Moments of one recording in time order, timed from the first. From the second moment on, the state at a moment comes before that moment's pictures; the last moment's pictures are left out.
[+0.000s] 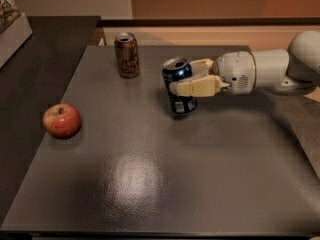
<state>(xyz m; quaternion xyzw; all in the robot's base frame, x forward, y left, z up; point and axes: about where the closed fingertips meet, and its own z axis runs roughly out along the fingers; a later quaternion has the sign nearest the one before) 0.521 -0.054 0.925 -0.48 0.60 0.47 0.44</state>
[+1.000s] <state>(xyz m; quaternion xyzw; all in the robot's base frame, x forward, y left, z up) 0.509 -0.063 0.914 -0.45 0.58 0.46 0.50</state>
